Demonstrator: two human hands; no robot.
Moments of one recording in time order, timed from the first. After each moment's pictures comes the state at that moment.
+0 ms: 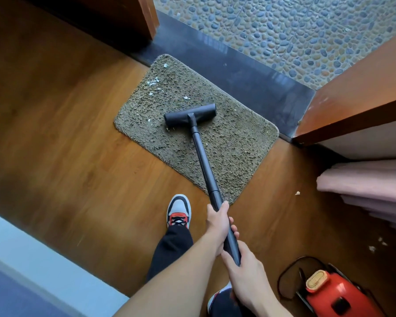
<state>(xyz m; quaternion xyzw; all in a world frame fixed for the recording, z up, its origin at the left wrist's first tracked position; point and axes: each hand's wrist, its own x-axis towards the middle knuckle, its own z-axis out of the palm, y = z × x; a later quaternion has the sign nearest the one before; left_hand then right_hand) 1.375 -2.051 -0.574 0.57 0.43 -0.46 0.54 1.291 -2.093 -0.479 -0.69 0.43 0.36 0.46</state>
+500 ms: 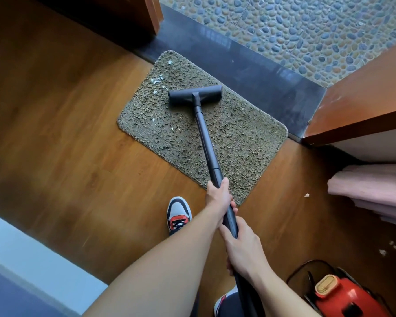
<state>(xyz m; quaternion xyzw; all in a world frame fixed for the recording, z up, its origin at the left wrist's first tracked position) 1.451 -2.054 -0.593 0.62 0.38 -0.43 0.53 1.355 -2.086 -0.508 -0.69 0.43 0.33 0.48</state>
